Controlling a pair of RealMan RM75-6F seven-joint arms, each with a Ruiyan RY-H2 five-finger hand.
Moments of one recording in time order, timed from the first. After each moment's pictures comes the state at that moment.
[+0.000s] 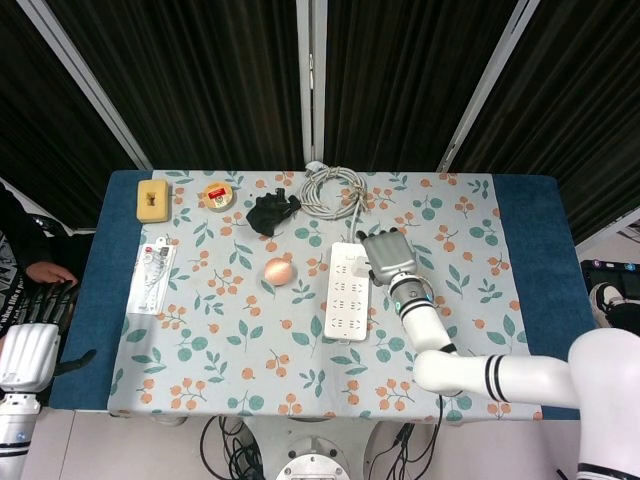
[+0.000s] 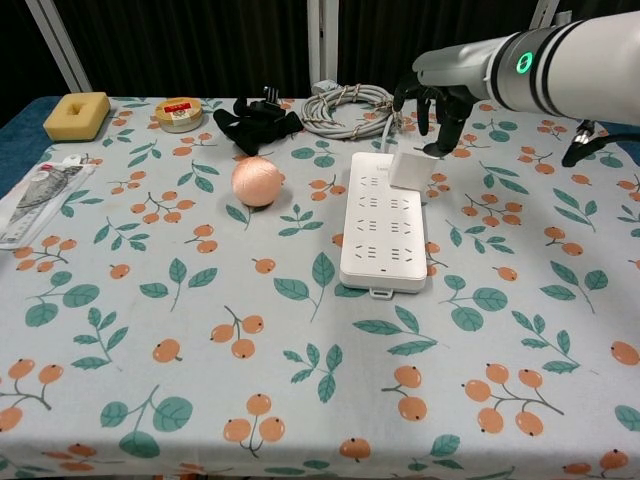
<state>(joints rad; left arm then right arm) -0.10 -1.22 -0.05 -1.47 1.51 1.50 0.01 1.13 -1.45 0.20 -1.65 -0.29 1.02 -0.81</state>
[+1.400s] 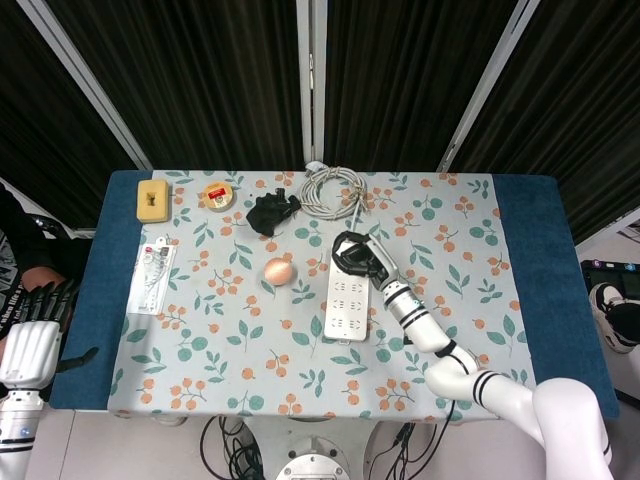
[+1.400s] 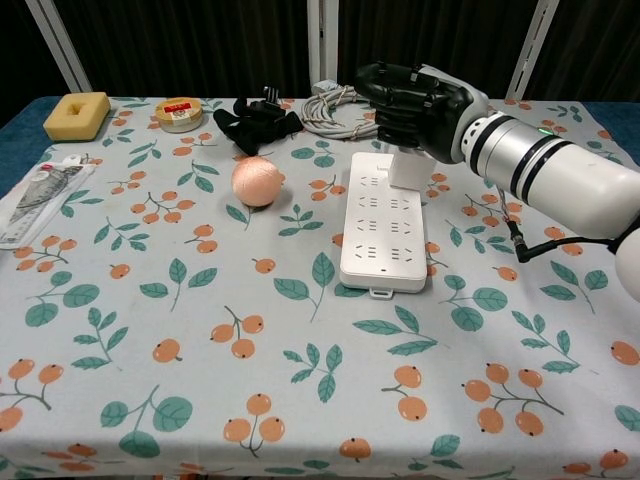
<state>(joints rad) -0.11 -1.24 -0.06 -1.47 1.48 1.48 0.00 0.83 -1.87 0.30 -0.90 -1.47 0.88 1.56</state>
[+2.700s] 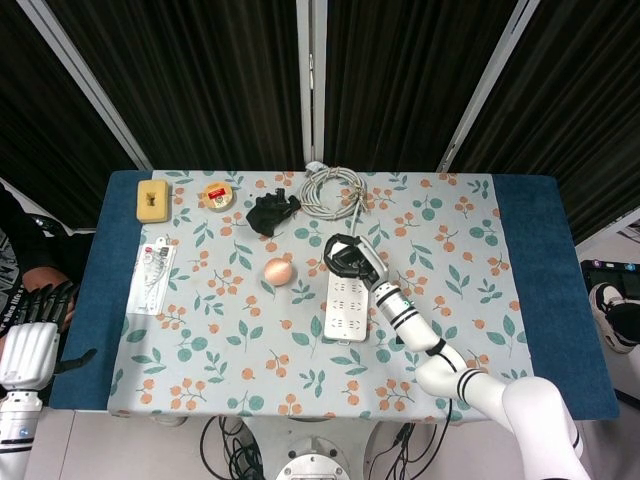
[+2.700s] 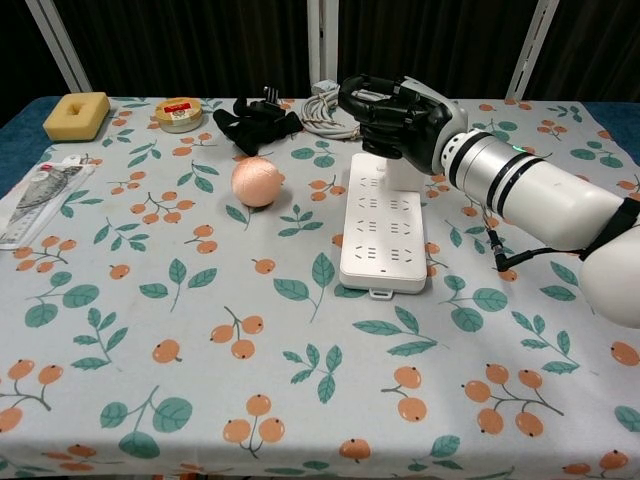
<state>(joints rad) -0.11 -1.25 -0.06 -1.46 1.46 1.48 -0.01 0.90 -1.96 0.23 -0.74 -1.47 0.90 1.62</state>
